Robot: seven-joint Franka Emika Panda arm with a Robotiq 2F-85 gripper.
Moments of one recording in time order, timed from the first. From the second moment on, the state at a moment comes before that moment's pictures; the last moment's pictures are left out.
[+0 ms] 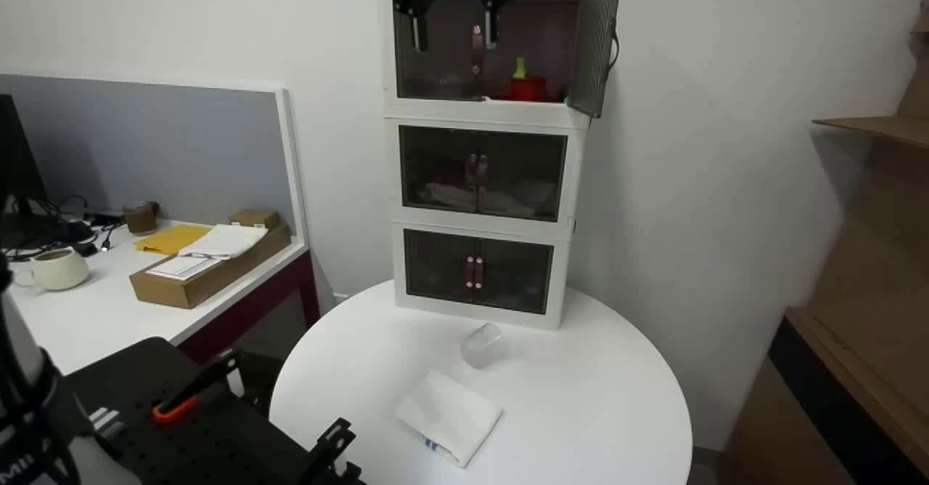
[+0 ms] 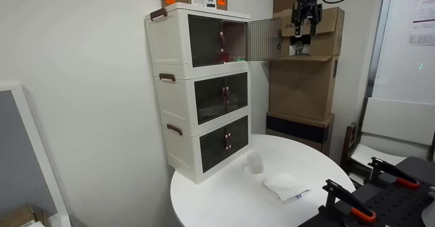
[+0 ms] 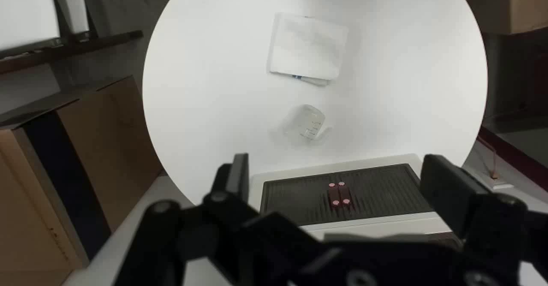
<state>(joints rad) -0.04 -0.34 -0.10 -2.17 -0.12 1.90 -0.24</state>
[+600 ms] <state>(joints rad) -0.04 -0.32 -0.11 -2.11 -0.17 2.00 -0.34</state>
